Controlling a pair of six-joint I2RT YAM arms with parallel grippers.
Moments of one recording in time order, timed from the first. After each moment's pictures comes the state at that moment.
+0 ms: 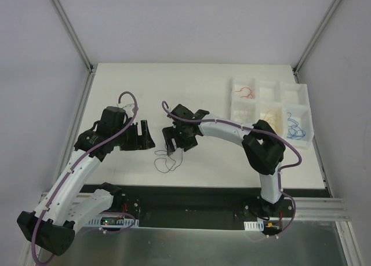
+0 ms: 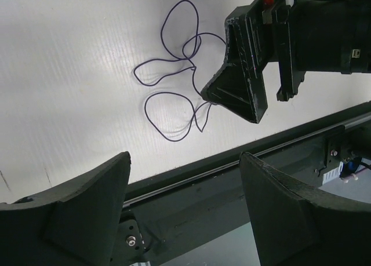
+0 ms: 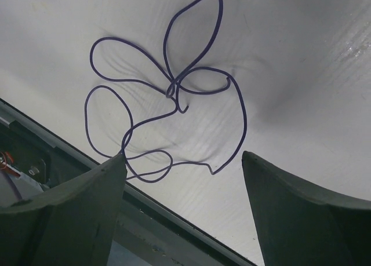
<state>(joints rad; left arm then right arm) -0.37 0.88 0.92 -0.91 0.25 -0.45 0.93 1.96 1.45 -0.66 -0.22 0.52</state>
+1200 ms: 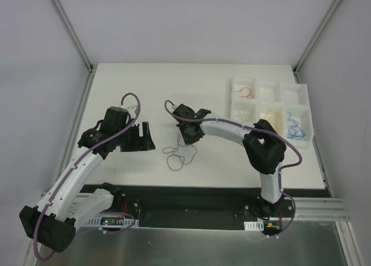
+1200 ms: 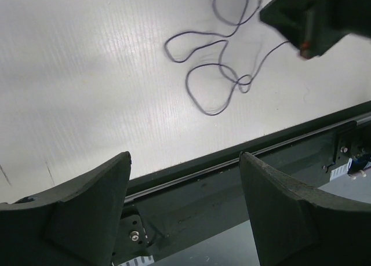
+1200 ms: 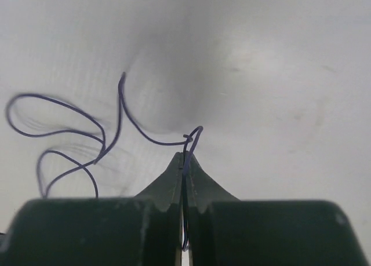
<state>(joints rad) -0.37 0.91 0.90 -0.91 0.25 -0.45 0.94 2.02 1.48 -0.70 0.15 0.42</state>
